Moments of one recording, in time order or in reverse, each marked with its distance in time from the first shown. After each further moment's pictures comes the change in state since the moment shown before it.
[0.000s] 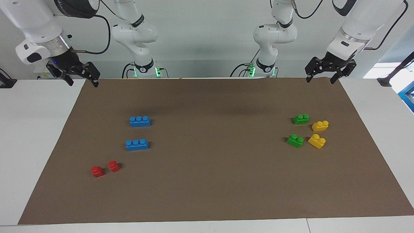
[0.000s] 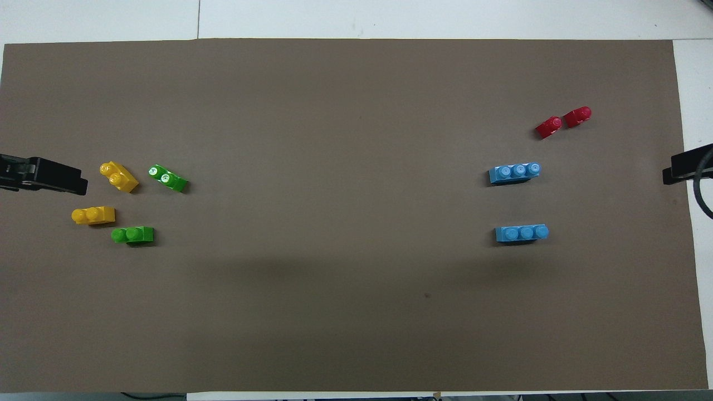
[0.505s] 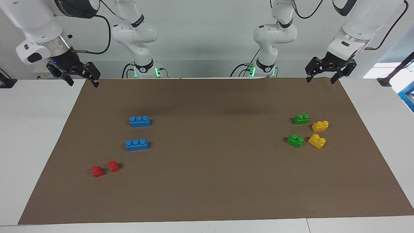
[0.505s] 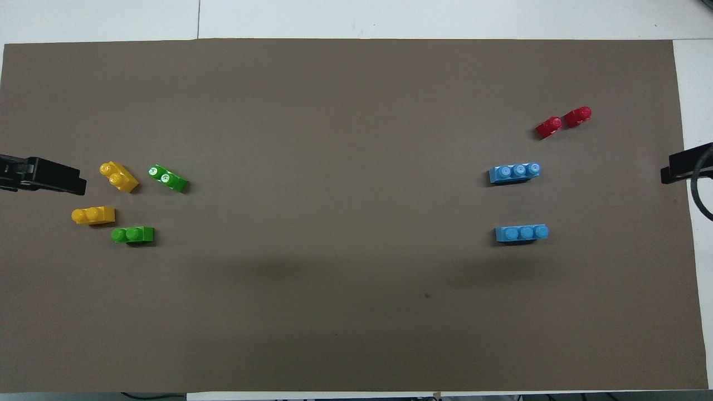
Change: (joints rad) left arm 0.001 0.000 0.003 0.000 0.000 -0.001 0.000; right arm 0.002 0.000 0.003 -0.001 0.000 0.005 0.000
